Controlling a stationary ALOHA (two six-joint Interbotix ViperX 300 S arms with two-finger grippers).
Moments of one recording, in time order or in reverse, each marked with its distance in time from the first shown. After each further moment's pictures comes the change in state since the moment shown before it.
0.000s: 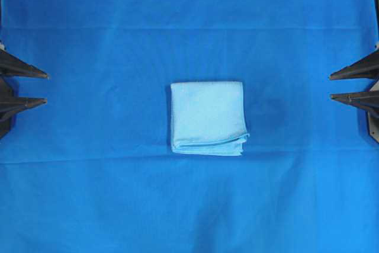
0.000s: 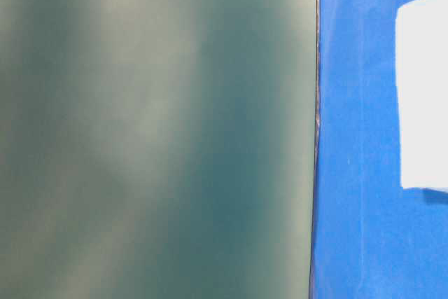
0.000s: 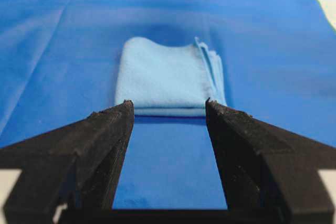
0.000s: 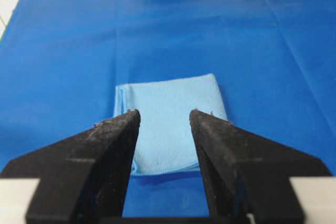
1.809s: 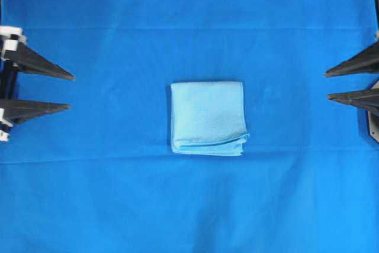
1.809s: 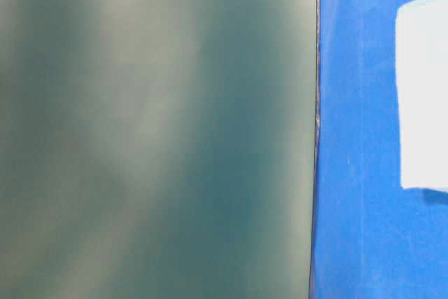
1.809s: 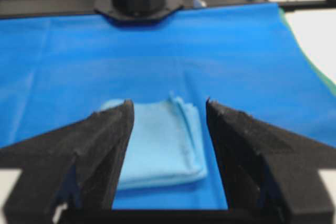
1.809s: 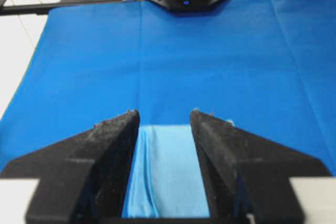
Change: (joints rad) left arm -0.066 0.316 -0.276 0.000 -0.035 0.075; right arm 0.077 0.149 -0.242 -0.011 0.114 -0.009
